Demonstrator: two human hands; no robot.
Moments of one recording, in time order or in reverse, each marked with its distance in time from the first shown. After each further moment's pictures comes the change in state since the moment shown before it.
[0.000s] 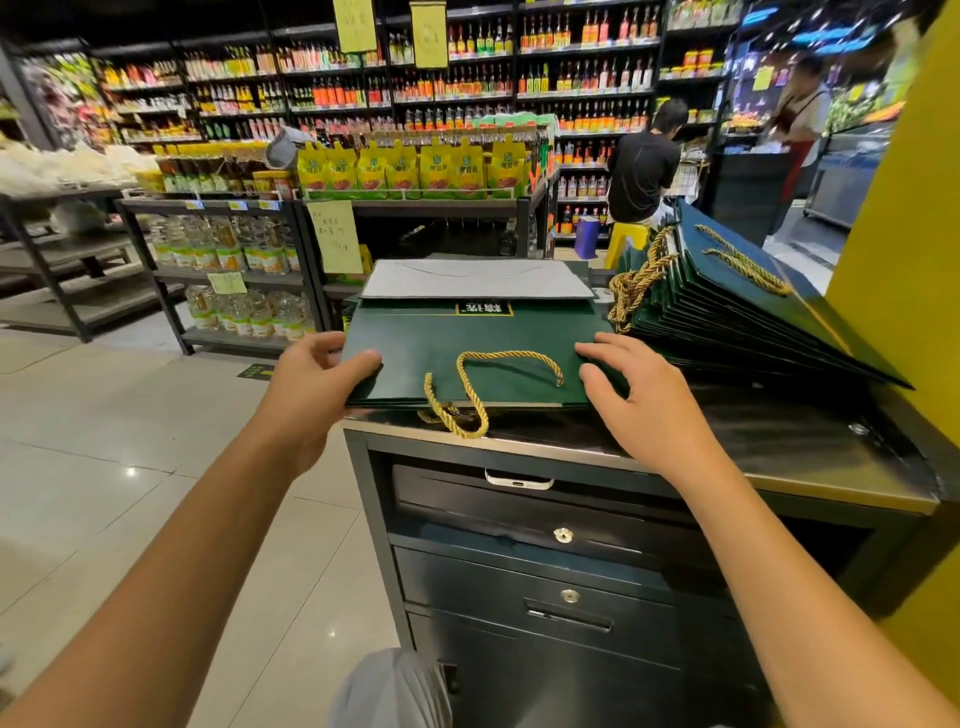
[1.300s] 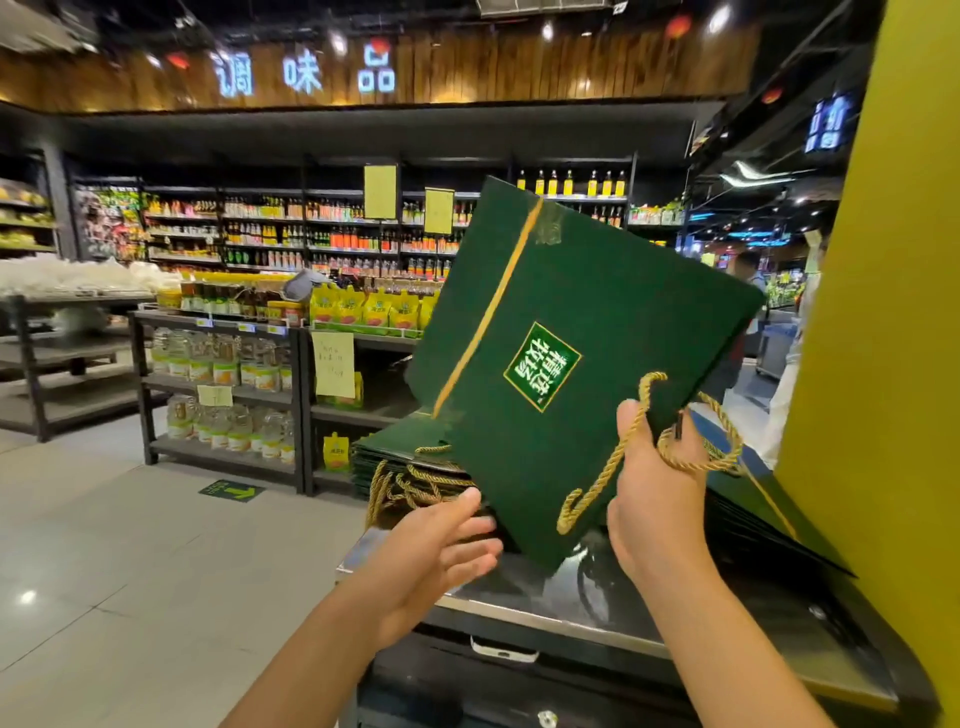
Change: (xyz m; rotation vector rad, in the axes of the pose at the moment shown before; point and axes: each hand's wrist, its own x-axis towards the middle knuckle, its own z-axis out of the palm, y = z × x) left_hand -0.030 0.024 0.061 -0.376 -0.524 -0.163; right_hand 0.026 -0.108 -0.050 1.116 0.565 0.192
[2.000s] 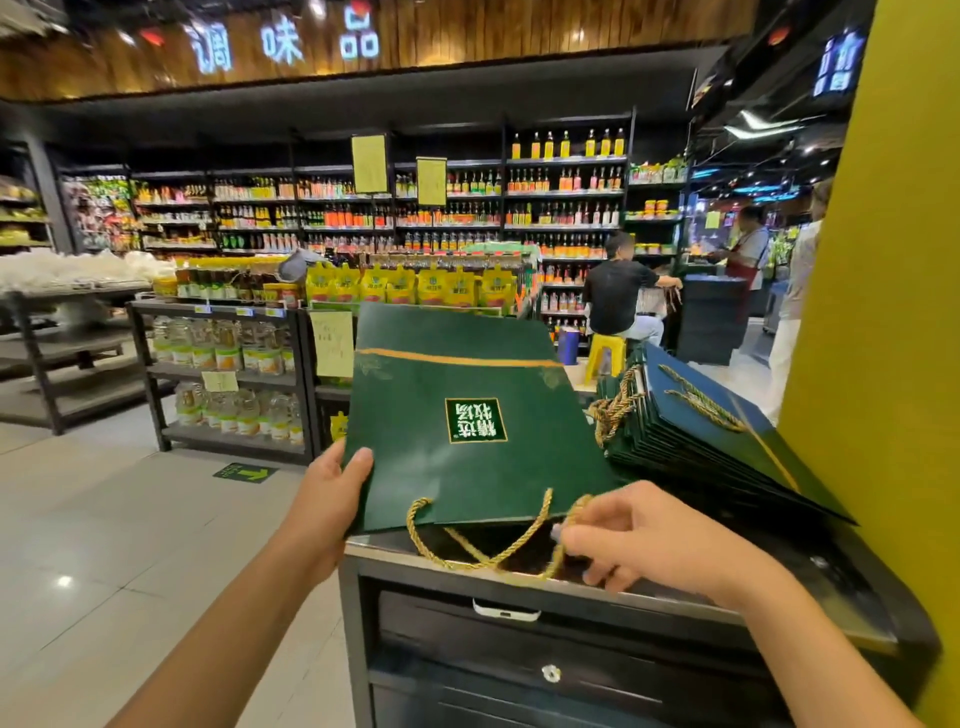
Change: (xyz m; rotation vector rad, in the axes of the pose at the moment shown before) left_hand 0.020 0.006 -0.068 0.153 0.448 0.217; right_hand 0.002 0.012 -0.077 -0.947 -0.886 0.360
